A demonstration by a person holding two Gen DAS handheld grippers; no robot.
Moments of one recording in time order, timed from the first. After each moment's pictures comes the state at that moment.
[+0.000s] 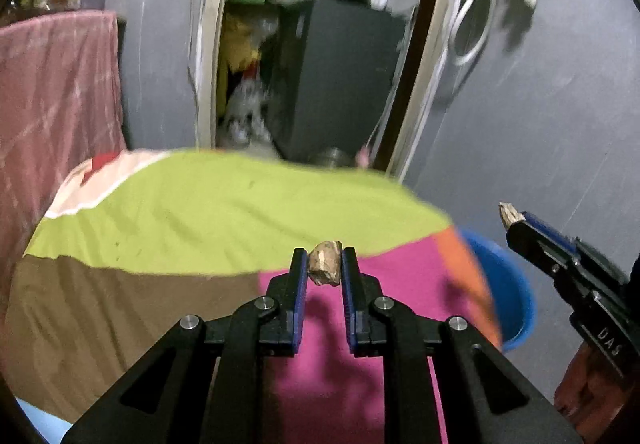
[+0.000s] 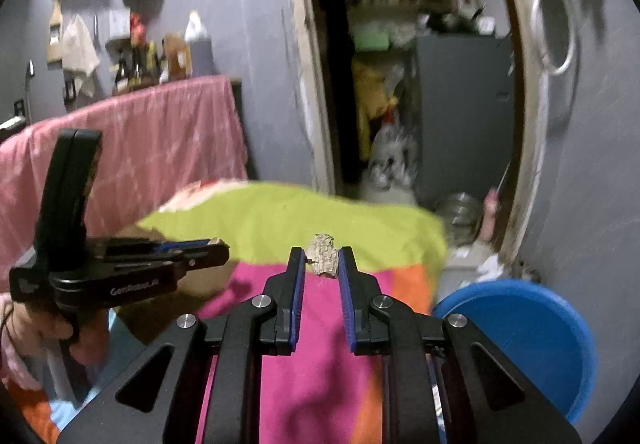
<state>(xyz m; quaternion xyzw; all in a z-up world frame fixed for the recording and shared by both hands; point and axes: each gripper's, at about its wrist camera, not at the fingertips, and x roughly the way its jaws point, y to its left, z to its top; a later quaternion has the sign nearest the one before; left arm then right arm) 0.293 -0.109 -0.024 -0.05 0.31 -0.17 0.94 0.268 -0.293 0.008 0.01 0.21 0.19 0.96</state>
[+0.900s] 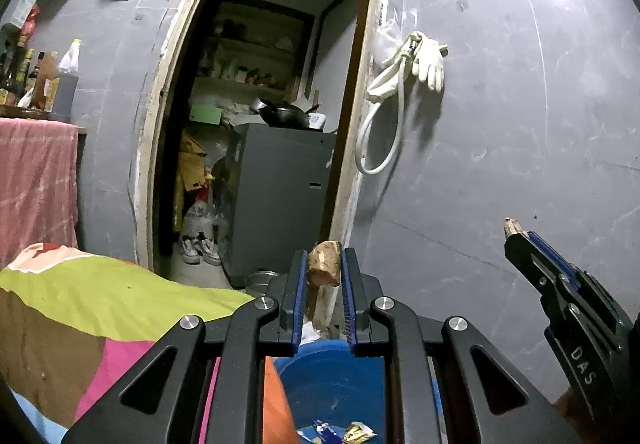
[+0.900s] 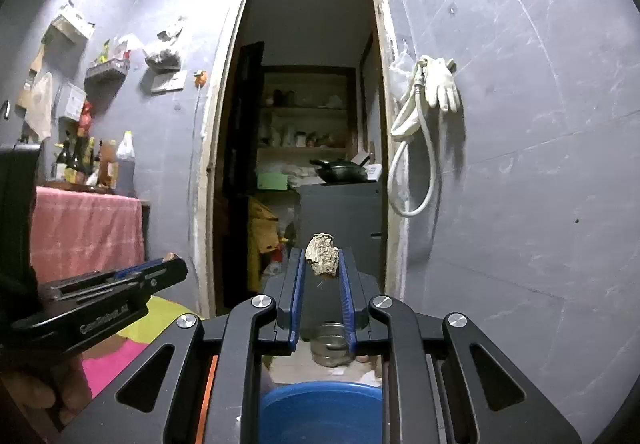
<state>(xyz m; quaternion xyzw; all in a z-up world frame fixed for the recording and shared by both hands) 0.224 -0.248 0.040 -0.07 0.09 -0.21 0.97 0.167 -0.409 0.052 -0.03 -0.03 0.02 1.00</state>
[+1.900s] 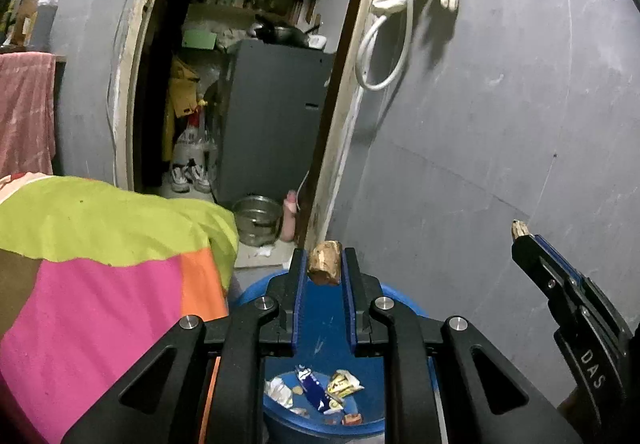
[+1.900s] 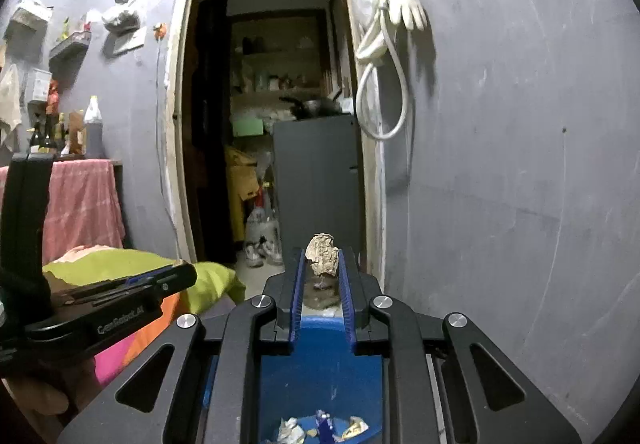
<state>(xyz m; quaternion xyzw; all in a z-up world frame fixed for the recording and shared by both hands) 0.266 -0.298 -0.032 -0.06 0.22 -0.22 0.95 0.194 -0.457 -0.005 0.03 0.09 -0.01 1.00</state>
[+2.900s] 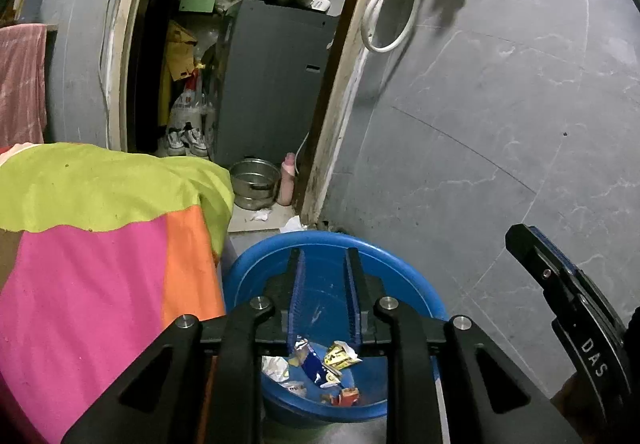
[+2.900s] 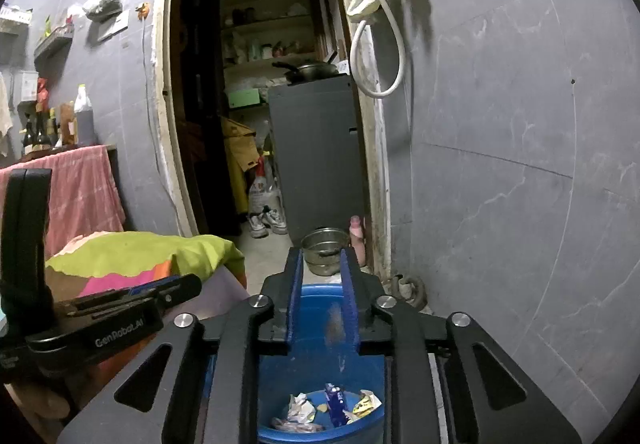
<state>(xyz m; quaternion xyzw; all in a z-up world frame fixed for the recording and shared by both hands) 0.286 -0.305 -0.050 -0.06 0.29 -0.23 0.93 0.213 -0.464 -0.015 0.06 0.14 0.00 0.99</state>
